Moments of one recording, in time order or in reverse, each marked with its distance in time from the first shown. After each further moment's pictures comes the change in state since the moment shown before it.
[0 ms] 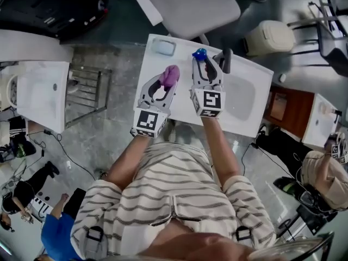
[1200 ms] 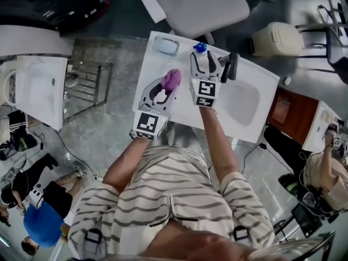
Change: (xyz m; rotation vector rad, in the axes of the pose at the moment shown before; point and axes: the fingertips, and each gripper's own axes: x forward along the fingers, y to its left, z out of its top) left arm 0.017 0.009 -0.040 -0.042 0.084 0.000; right arm 0.065 -0.019 -0.082 -0.044 0.140 -0.024
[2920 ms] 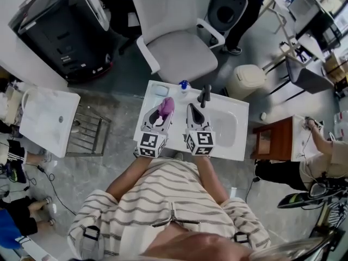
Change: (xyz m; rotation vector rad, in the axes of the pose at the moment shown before) left arm -0.092 -0.051 0.087 0.076 -0.237 0.024; right arm -0.212 0.062 0.121 0.063 -0.237 0.063
